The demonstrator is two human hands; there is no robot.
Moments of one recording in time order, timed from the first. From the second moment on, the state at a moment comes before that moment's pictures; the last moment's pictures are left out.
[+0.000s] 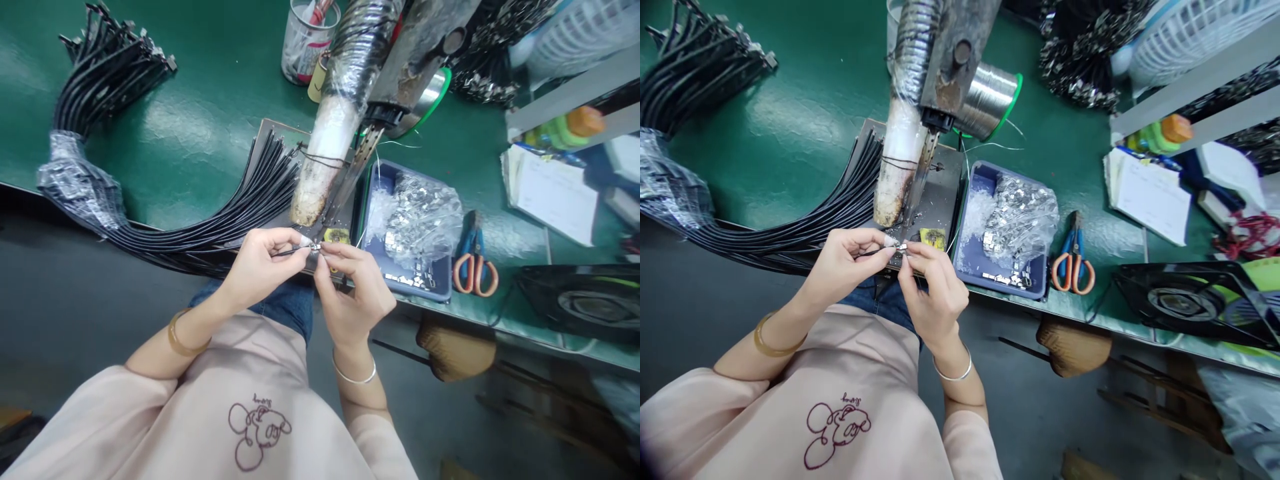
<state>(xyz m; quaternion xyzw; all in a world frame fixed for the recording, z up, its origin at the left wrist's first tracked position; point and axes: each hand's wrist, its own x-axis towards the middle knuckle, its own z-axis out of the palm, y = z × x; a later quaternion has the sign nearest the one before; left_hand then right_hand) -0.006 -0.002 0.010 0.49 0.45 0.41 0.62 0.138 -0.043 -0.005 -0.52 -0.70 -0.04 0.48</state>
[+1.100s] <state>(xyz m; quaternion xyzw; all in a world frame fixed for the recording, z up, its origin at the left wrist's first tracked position) -0.006 -0.002 0.007 0.57 0.45 0.41 0.55 0.140 -0.040 -0.001 -0.53 -0.71 -0.04 0.46</state>
